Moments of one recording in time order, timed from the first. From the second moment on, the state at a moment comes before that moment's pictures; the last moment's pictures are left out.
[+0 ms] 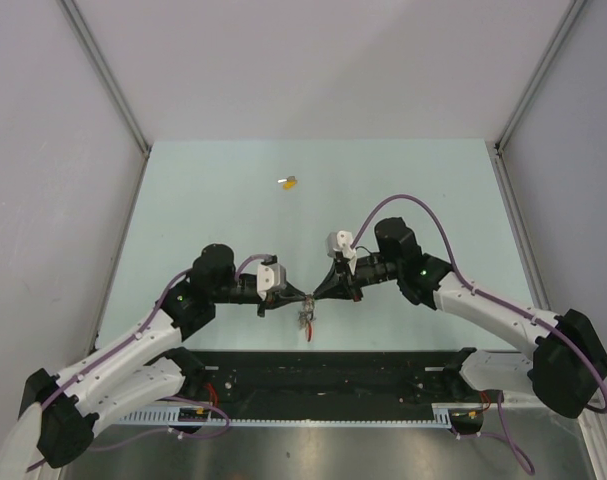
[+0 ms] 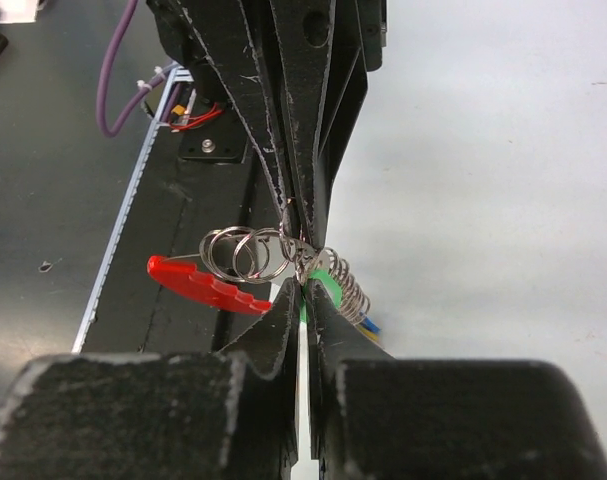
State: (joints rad) left arm -0.69 0.83 0.55 -0.03 0.78 0.31; right arm 0.74 1.21 0.77 0.05 -0.94 -0.23
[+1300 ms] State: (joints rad) left arm -0.84 0.95 0.83 -0.38 0.31 -0.10; right arm 0.83 1.22 0.89 -0.23 -0.61 -0.27
